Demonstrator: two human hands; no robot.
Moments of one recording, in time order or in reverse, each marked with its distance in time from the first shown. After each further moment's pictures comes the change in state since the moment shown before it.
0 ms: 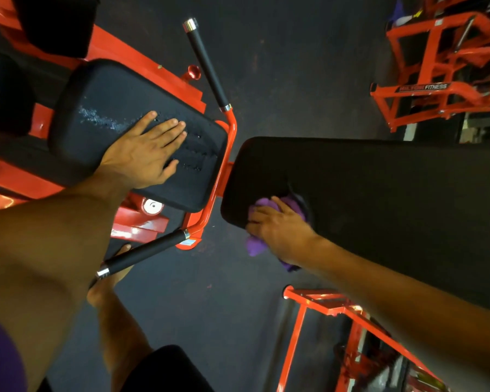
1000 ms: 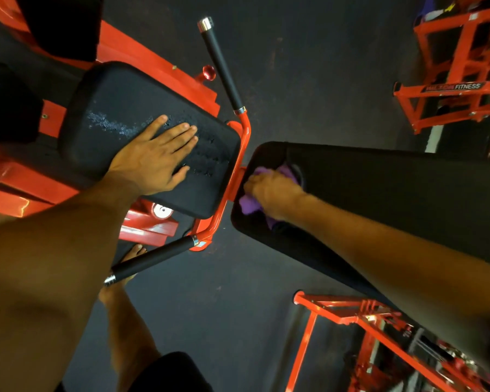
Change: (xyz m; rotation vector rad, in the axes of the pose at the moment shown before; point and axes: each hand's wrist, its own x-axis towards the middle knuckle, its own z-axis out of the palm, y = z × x) left_hand 0.000 -0.001 -0.006 -0.002 -0.047 0.013; right_hand 0.124 0.046 -0.005 0.002 0.027 0.033
